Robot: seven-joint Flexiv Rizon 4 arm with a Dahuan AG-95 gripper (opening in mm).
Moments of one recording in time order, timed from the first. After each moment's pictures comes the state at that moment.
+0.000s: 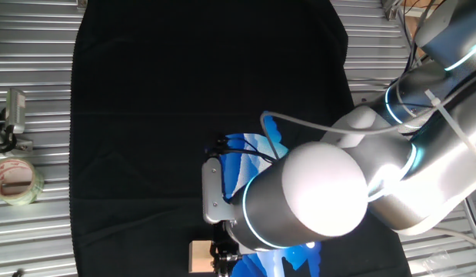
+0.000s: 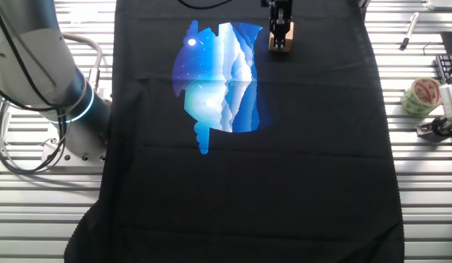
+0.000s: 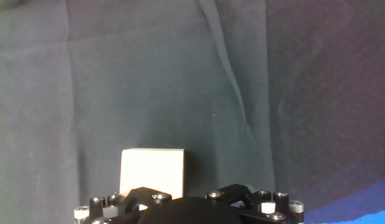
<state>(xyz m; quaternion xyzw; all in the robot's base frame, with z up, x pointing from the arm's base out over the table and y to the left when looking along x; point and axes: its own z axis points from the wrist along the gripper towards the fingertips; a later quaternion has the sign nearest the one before) 0.500 0.250 0.068 0.04 1.00 0.00 0.06</state>
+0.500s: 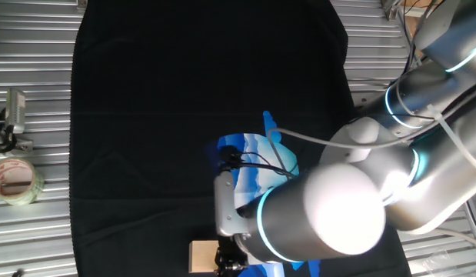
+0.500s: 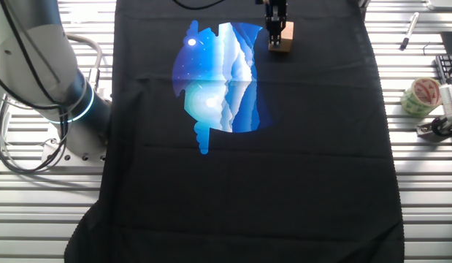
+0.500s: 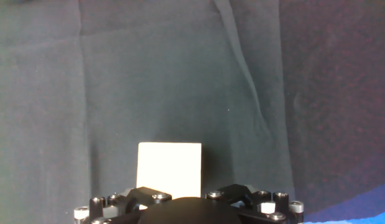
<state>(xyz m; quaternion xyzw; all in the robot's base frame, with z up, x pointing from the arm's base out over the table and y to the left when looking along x) 0.493 0.260 0.056 0.04 1.00 -0.01 0.09</state>
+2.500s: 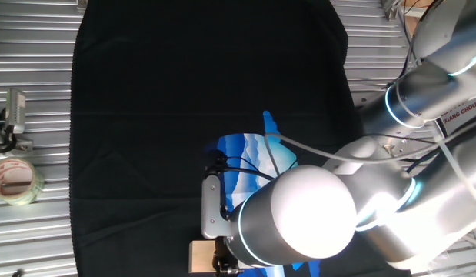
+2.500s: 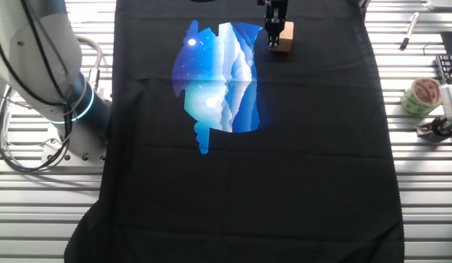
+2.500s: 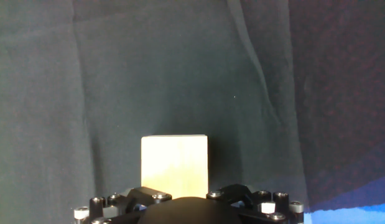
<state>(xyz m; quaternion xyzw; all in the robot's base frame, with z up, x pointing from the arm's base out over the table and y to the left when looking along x) 0.490 0.266 0.050 0.06 1.00 0.01 0.04</state>
